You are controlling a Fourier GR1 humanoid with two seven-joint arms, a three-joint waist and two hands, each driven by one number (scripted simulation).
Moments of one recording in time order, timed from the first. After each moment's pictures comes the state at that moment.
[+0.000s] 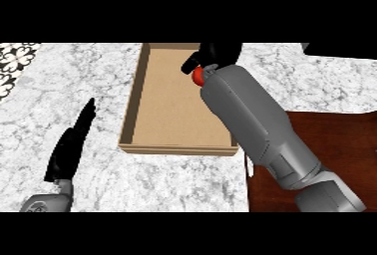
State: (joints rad) left arm -0.07 0.18 -0.01 -1.51 -0.20 0.05 0.08; right arm -1.21 0.00 0.27 -0.64 0.74 -0.47 0.97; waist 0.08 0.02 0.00
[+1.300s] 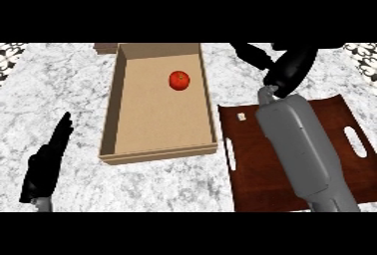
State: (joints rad) left arm 0.05 0.21 0.07 -1.56 -0.17 0.06 0.08; right arm -0.79 -0.10 0.10 -1.19 0.78 -1.03 0.85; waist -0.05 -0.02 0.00
